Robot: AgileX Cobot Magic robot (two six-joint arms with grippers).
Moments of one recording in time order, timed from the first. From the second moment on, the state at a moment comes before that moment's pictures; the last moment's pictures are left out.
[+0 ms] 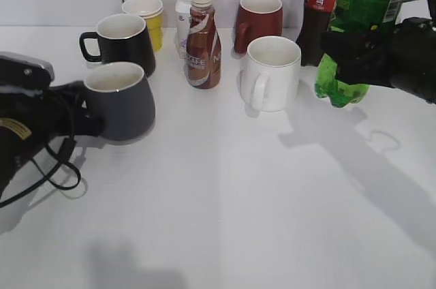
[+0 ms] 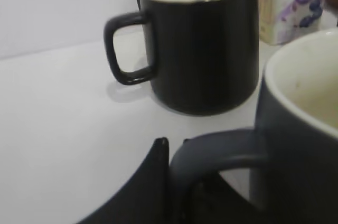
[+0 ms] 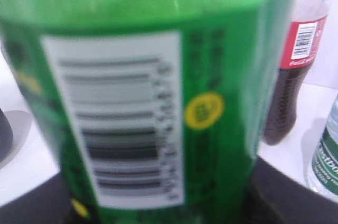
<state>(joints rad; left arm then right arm) -0.34 1.92 -0.49 -0.12 -1.13 0.12 0.32 1.40 -0.53 -0.33 -0.63 0.31</state>
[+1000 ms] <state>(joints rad) -0.34 1.69 -0.30 -0.09 -1.06 0.10 0.32 1.49 -0.50 -0.19 -0.69 0.15</state>
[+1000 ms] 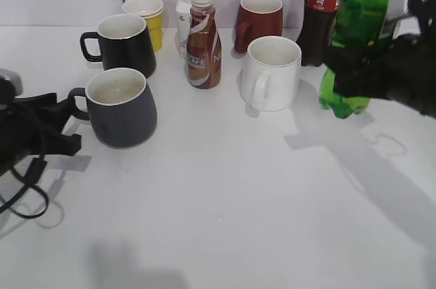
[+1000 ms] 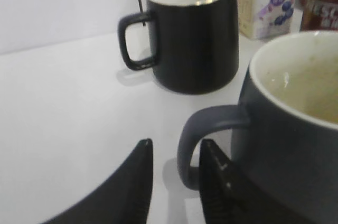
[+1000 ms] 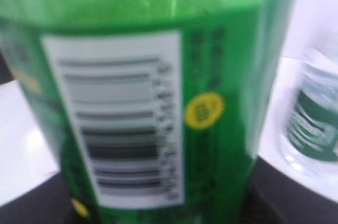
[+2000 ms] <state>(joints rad) -0.34 1.44 -0.29 -0.05 -0.96 0.10 0.32 1.83 -0.31 -0.04 -1.22 -0.03</state>
